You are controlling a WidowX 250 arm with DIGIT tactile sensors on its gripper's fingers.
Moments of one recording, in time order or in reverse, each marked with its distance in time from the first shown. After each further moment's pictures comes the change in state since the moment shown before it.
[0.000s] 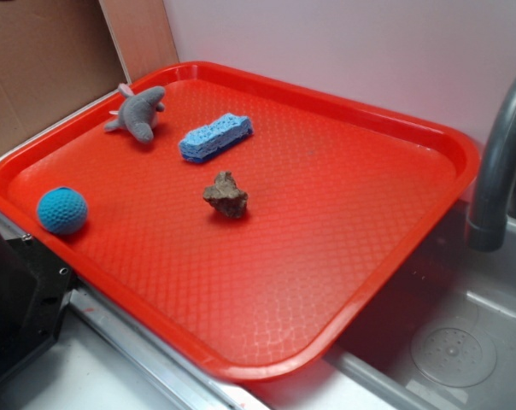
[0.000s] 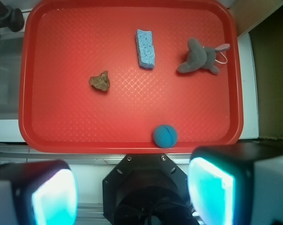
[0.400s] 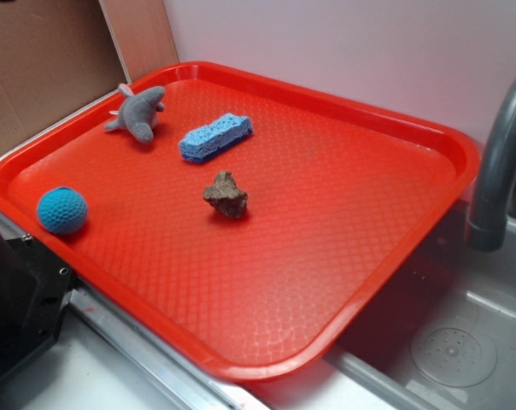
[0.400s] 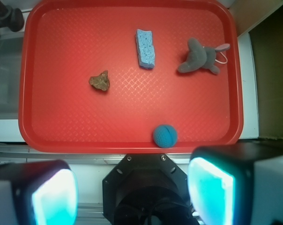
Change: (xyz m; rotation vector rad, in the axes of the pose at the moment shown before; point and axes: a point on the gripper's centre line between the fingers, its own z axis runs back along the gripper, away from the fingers) arm -0.002 0.000 -0.004 0.002 0.015 0.000
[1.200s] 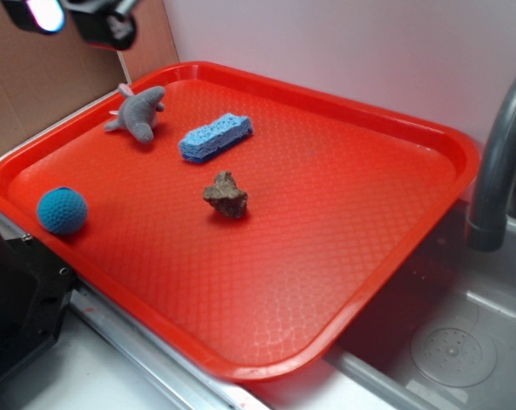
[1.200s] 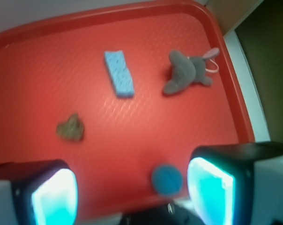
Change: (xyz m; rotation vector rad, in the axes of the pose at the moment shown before) arm 0.064 0.029 -0.070 0.071 -0.093 0.245
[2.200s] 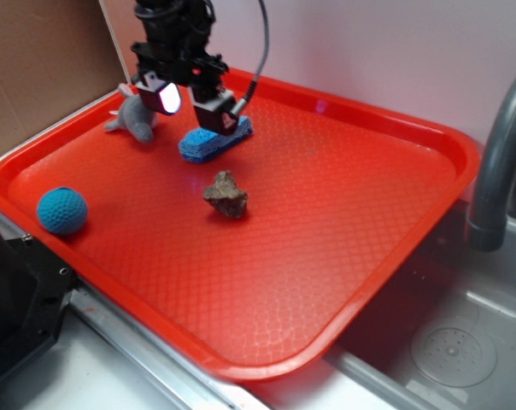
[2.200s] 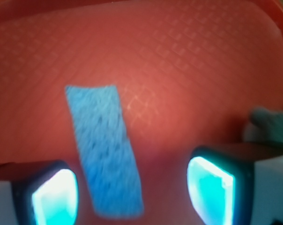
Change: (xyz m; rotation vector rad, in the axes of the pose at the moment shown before) arm 0.061 -0.003 -0.135 -0.011 0.077 -0.106
